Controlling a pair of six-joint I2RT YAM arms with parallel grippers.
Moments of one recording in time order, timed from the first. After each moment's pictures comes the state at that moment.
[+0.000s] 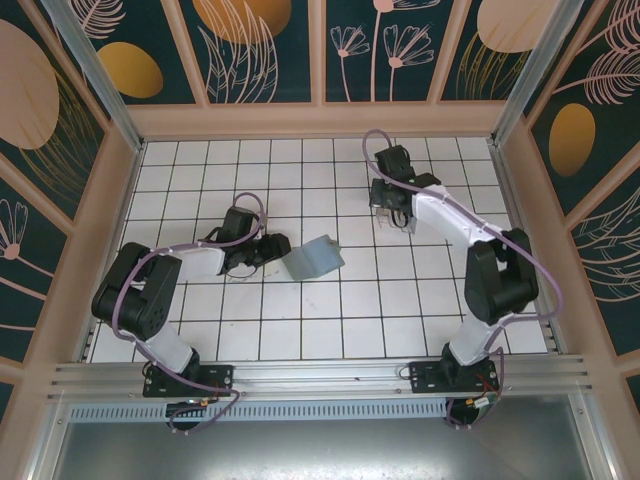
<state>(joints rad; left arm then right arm) -0.39 1.65 0.71 0.07 0.41 -0.72 0.42 1.69 1.30 -0.53 0.16 0.43</state>
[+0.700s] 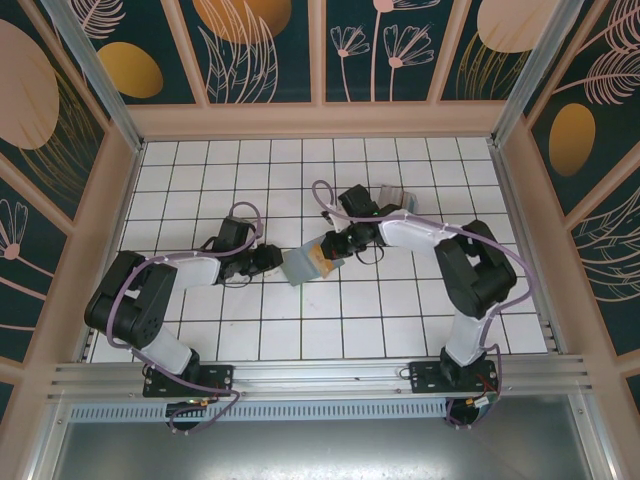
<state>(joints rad) -0.38 1.60 0.61 0.08 0.38 -0.68 0.62 1.82 1.14 -0.41 -0.48 0.26</state>
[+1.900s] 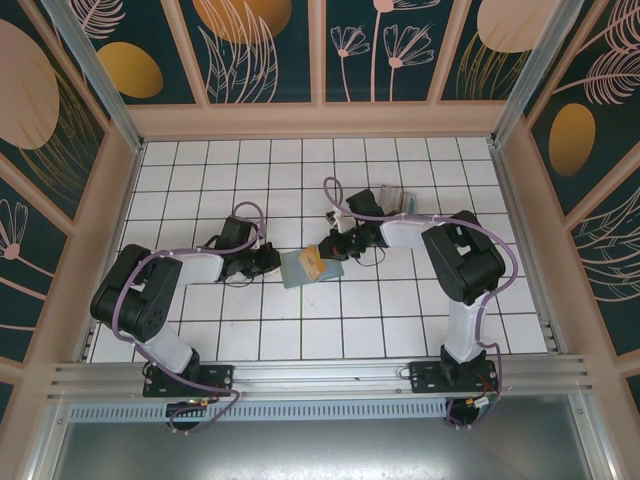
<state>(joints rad) -0.39 1.65 0.64 0.07 0.42 -0.67 0.56 1.92 1.07 -0.17 -0.76 0.48</state>
